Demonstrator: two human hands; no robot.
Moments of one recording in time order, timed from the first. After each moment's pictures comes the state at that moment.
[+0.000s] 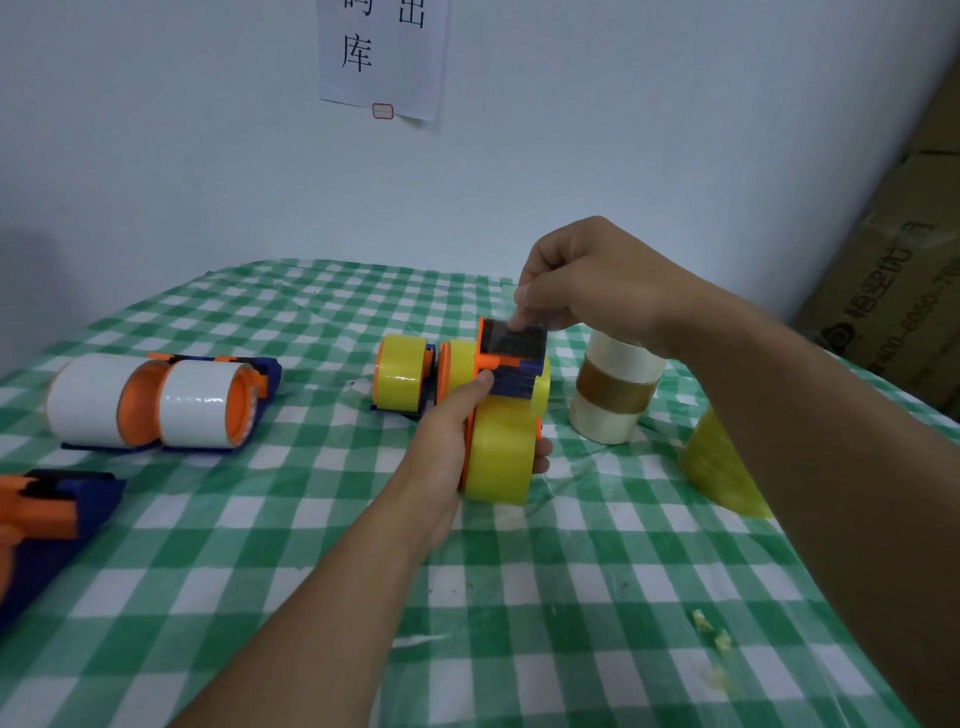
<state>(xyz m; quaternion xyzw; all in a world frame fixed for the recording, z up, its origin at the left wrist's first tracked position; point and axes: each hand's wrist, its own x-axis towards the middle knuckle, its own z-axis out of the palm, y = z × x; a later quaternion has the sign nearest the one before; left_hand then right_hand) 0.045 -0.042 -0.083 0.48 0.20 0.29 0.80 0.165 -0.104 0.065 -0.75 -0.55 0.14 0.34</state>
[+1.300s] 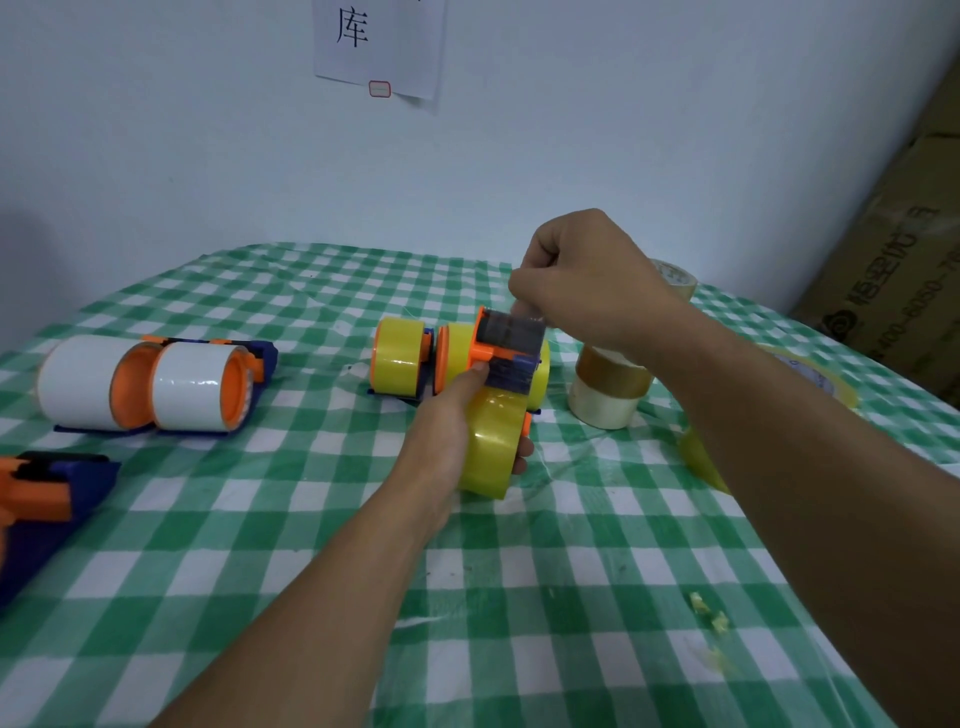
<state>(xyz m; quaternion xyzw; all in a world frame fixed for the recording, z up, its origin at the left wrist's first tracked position) 0.044 -0.047 -0.081 0.48 0.27 0.26 0.79 0.156 -0.098 0.043 -0.78 -0.53 -0.01 0.33</state>
